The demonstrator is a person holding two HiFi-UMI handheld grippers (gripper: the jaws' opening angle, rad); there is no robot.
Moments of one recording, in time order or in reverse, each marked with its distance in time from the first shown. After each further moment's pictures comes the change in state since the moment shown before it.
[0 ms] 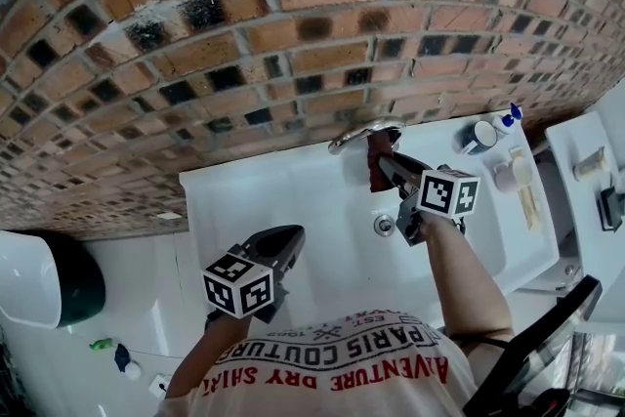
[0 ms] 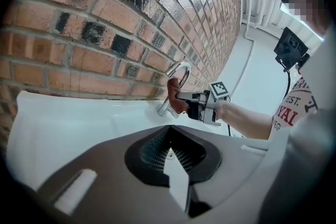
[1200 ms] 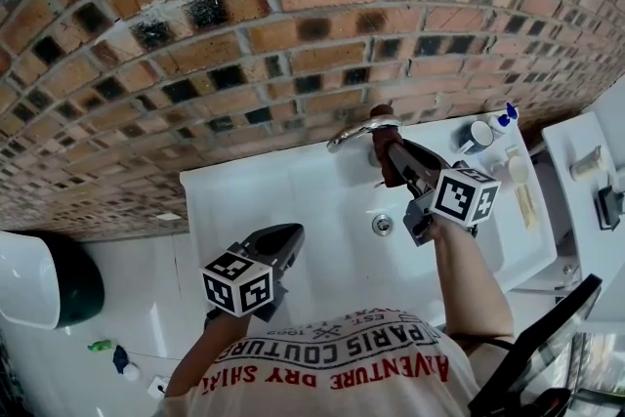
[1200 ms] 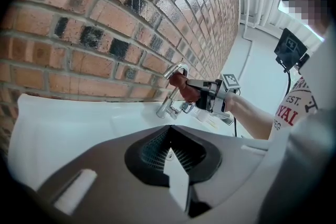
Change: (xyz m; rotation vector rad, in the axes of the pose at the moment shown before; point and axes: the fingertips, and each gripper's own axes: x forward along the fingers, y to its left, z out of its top) left arm -0.004 -0.006 0.003 0.015 -0.012 -0.002; right arm -0.039 0.044 0.050 -0.072 -0.138 0.039
